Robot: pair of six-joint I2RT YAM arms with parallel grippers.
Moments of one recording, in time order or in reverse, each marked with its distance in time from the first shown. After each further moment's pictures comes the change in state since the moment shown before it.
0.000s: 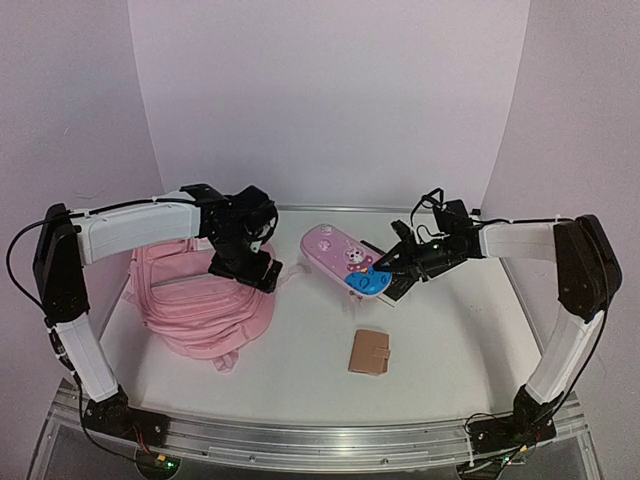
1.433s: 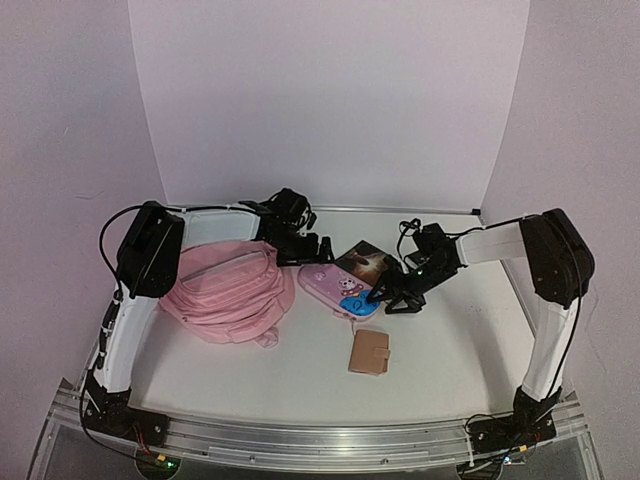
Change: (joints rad) left arm 0.106 0.568 0.384 0.486 0.326 -0.098; right arm 0.046 0.185 0.031 -0.173 0.228 -0.141
